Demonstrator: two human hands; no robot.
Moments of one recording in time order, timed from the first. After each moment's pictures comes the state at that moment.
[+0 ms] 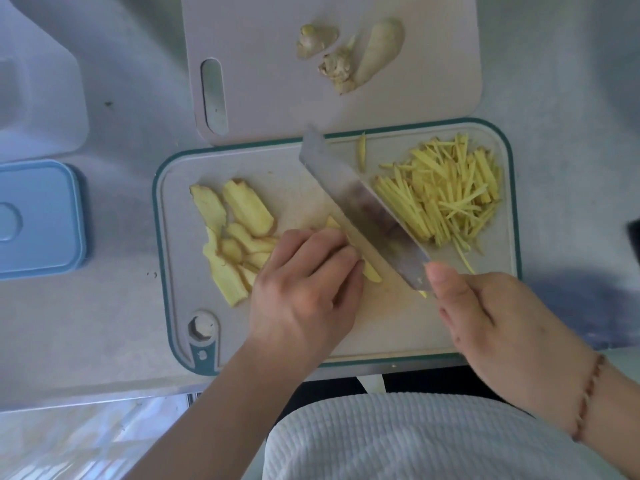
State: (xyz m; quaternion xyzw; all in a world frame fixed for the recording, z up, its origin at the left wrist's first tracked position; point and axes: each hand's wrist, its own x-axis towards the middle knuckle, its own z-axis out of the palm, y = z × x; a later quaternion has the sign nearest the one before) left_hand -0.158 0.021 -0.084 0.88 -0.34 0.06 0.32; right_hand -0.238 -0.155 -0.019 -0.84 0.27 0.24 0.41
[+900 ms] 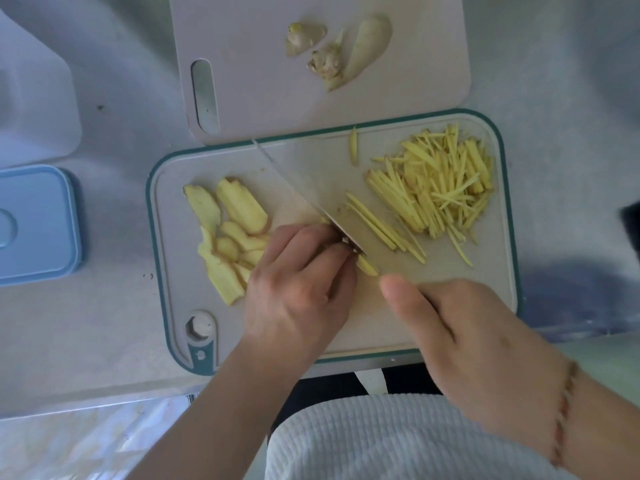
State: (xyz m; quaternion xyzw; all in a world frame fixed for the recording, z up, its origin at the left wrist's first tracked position) left_hand -0.158 0.019 -0.080 0.89 -0.32 0.07 0.32; right_hand -0.235 -0.129 -0.004 -0.83 0.23 0.25 0.43
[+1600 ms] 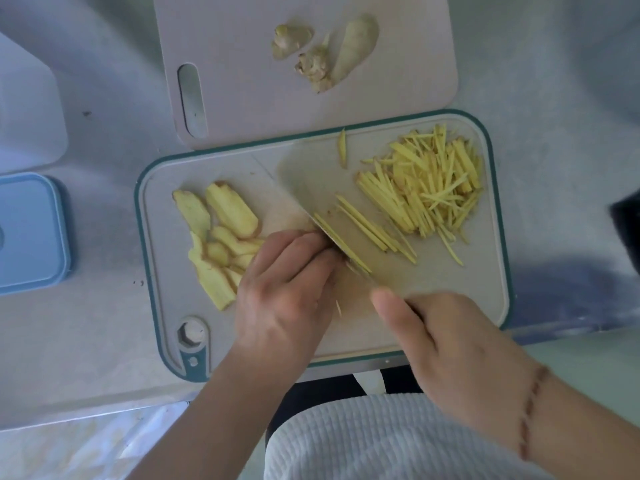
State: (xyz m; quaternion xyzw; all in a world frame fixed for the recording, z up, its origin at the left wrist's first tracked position) left_hand -0.158 0.025 -0.081 0.88 -0.35 0.04 0.31; right_hand -0.241 -0.125 -0.012 -0.83 0.24 0.28 0.41
